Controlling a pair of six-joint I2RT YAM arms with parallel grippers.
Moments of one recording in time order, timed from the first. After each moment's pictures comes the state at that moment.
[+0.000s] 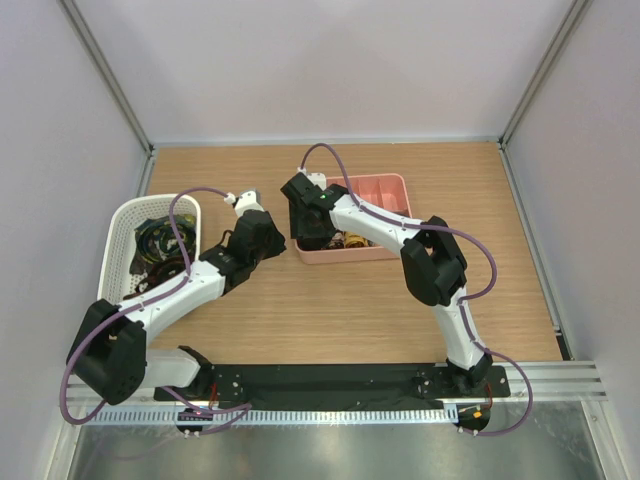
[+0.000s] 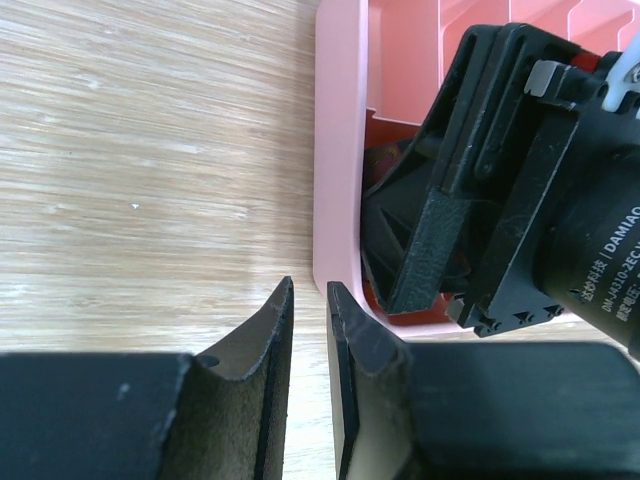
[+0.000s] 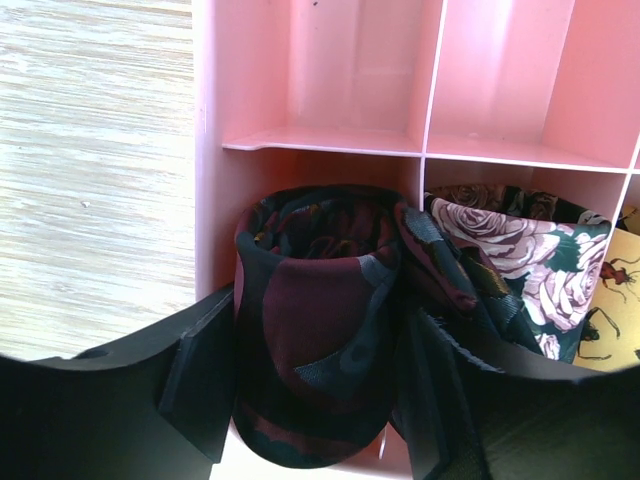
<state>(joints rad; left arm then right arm) -0.59 1.29 0.76 -0.07 -0.30 -0.71 0.81 2.16 1.83 -0.73 0.26 0.65</state>
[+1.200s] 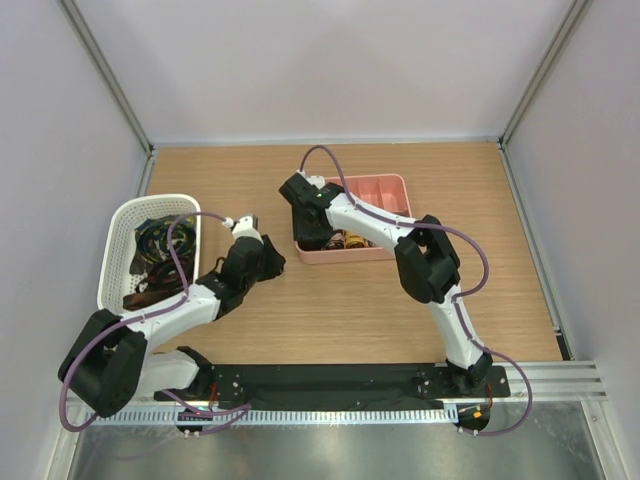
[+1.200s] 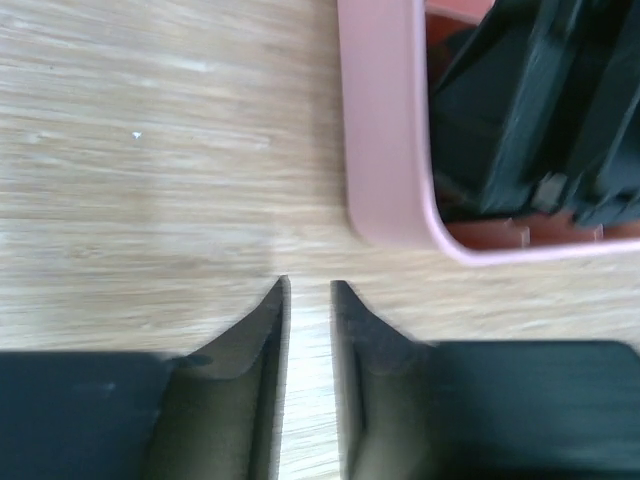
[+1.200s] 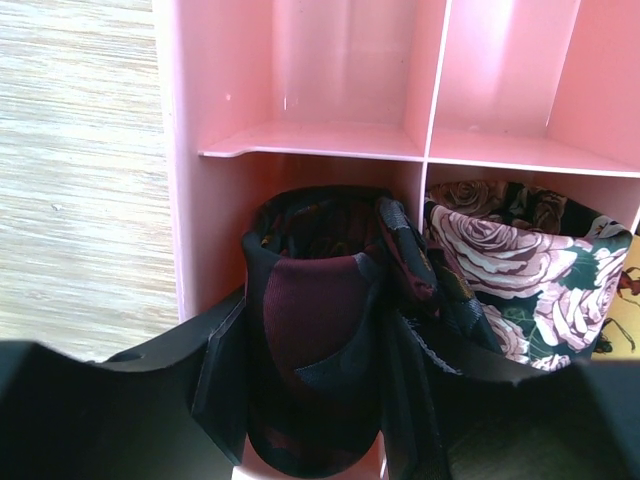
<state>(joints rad) -0.59 1.22 0.53 0.11 -0.23 -0.69 0.81 2.21 1.88 -0.79 0.26 0.66</state>
